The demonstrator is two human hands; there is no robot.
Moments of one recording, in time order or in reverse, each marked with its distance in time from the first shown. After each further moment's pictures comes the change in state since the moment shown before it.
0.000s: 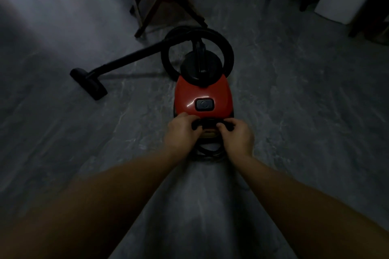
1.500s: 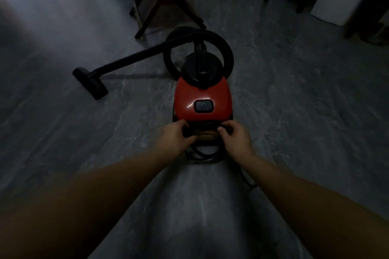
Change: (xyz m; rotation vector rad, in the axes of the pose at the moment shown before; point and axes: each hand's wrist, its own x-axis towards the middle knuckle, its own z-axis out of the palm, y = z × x) left_hand -0.018 -0.022 -0.010 -0.098 -0.154 -0.170; right_hand -0.004 0.024 0.002 0.094 -0.185 -0.071
